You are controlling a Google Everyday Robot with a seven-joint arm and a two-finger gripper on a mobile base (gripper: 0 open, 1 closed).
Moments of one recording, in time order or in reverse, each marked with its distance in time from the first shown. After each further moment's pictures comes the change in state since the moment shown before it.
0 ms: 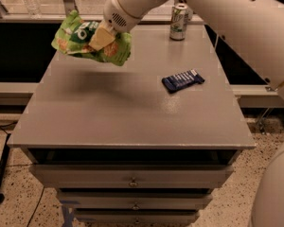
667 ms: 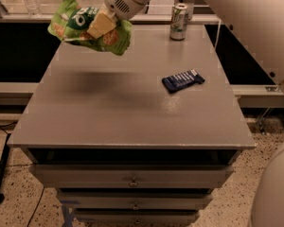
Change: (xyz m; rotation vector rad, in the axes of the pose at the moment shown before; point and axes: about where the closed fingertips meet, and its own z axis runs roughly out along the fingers) arm -0.020 -0.009 -0.027 0.003 -0.058 -0.025
